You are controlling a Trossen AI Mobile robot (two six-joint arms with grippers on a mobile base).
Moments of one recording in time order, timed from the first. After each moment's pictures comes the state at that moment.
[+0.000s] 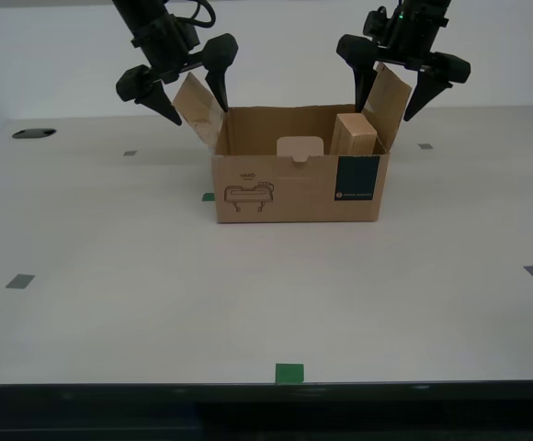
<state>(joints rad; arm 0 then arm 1) 0.28 2.25 1.93 -1.08 -0.22 0.15 -0.33 2.20 1.81 -0.81 0.23 -0.21</state>
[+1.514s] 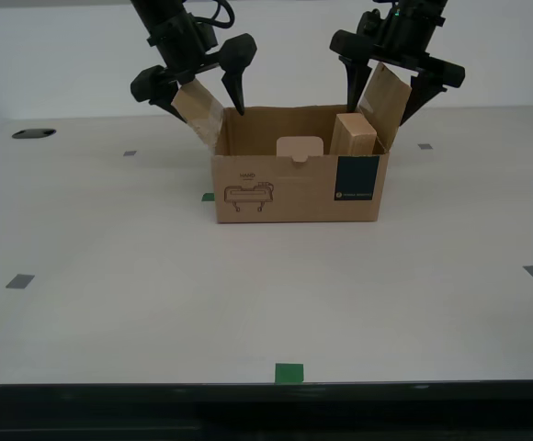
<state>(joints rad) 0.30 2.25 1.93 -1.14 -0.31 0.15 -0.39 2.20 1.81 -0.84 0.23 -0.23</state>
